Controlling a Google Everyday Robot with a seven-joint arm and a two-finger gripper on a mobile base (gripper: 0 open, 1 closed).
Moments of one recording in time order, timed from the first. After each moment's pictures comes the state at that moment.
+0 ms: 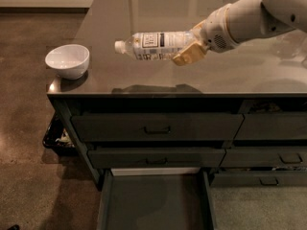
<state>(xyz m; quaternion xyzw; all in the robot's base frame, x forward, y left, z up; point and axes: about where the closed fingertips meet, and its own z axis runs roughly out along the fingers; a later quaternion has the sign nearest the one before) 0.626 -0.098 0.943 -0.51 0.74 0.11 0.43</state>
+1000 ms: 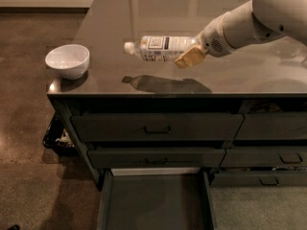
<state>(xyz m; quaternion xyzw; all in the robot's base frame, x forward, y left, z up) 0.644 -0.116 0.918 -0.44 0.79 0.09 0.41</state>
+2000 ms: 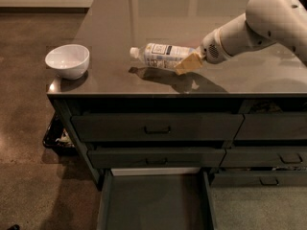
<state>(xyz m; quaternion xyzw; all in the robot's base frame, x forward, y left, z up) 0.666 -0.125 0.871 -0.37 0.84 0.16 0.36</state>
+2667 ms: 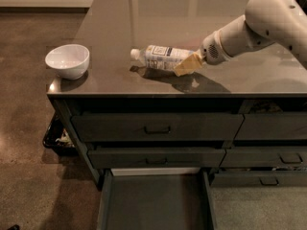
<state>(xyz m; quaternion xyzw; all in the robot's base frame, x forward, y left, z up) 0.667 -0.126 0.859 -0.35 0.85 0.19 0.33</state>
